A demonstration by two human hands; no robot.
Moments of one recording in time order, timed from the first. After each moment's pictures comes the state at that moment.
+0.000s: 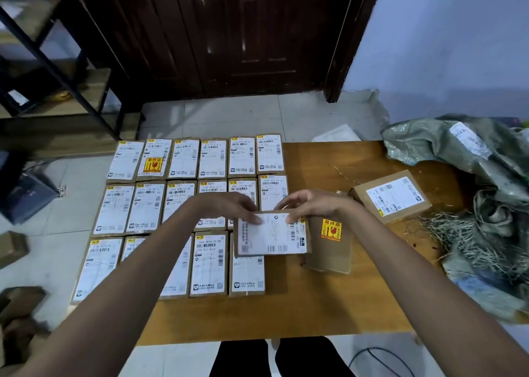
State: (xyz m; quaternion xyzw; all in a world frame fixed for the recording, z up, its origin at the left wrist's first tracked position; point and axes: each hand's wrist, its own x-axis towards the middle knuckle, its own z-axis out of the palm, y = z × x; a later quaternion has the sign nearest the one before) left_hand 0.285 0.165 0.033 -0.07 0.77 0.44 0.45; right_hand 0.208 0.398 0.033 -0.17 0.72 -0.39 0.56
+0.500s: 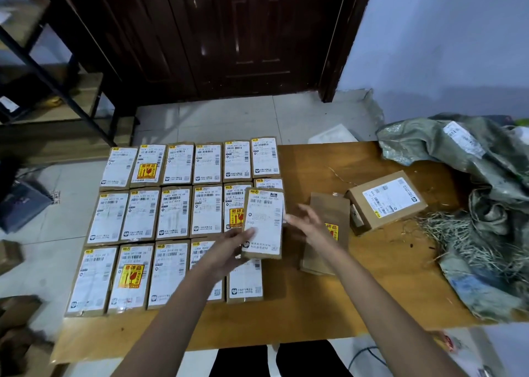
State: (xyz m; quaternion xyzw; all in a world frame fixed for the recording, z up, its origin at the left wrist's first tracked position) left_hand 0.361 0.206 -0.039 -0.34 0.48 0.78 0.22; right_hand 0.272 0.409 -0.016 0.07 0.72 -0.58 0.37
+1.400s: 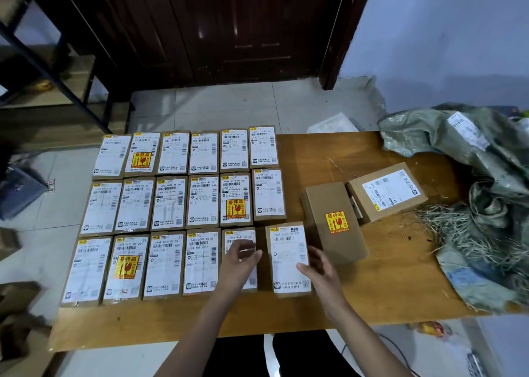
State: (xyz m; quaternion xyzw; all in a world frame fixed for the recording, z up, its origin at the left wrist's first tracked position) left_hand 0.400 0.258 -0.060 -0.35 0.70 0.62 0.11; right_hand 0.365 0.456 -0.063 0.21 0.70 -0.61 0.31
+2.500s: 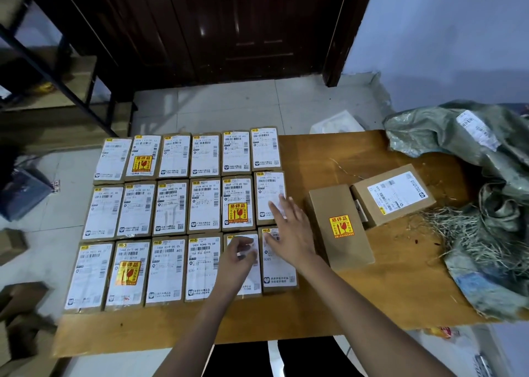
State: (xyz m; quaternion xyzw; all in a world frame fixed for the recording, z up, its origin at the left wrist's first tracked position) left_hand 0.388 0.248 -0.063 -0.33 0.76 0.56 0.07; right_hand 0.281 0.380 -0.088 -0.25 0.95 -0.12 0.16
